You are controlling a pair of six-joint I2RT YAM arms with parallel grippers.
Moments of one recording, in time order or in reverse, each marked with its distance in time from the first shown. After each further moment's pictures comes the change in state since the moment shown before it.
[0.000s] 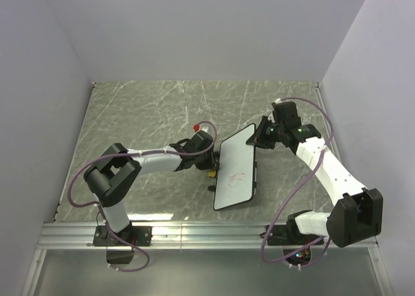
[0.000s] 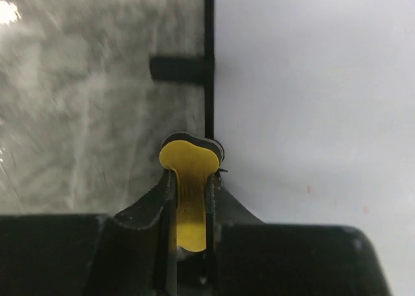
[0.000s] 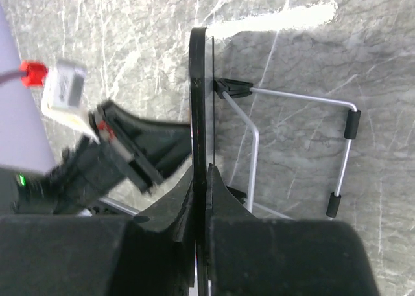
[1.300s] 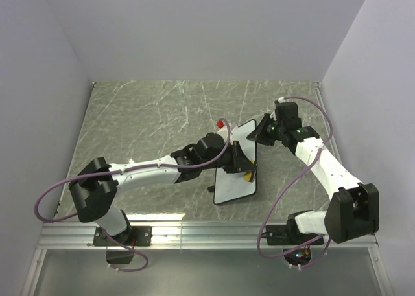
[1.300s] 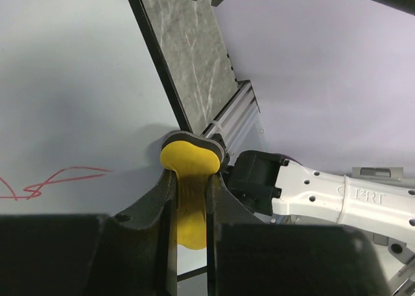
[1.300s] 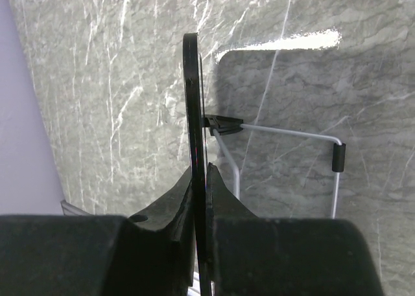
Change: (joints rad) left arm -0.231 -0.184 0.071 0.235 0.162 -0.143; right arm -0.029 0.033 -0.059 0.170 0.004 0.023
